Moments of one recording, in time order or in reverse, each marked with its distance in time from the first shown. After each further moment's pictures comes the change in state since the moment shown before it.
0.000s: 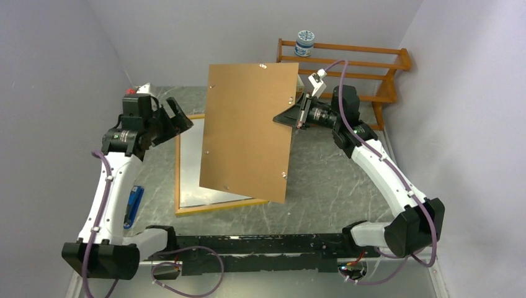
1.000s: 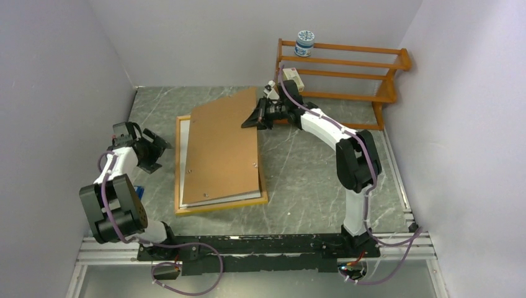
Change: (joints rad) left arm 0.465 0.283 -0.442 0.394 0.212 -0.172; right arm 0.121 0.679 0.370 -0.087 -0.039 0.171
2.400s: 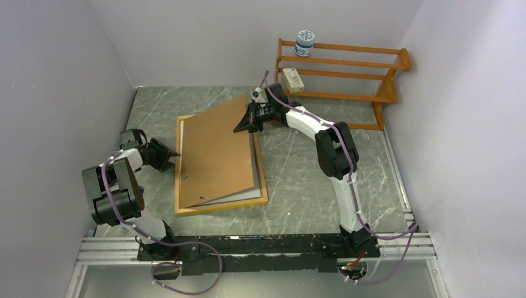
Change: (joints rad) left arm -0.003 0.173 -0.086 0.215 0.169 0.004; right arm 0.023 0.308 0.259 -0.058 -0.119 -0.016
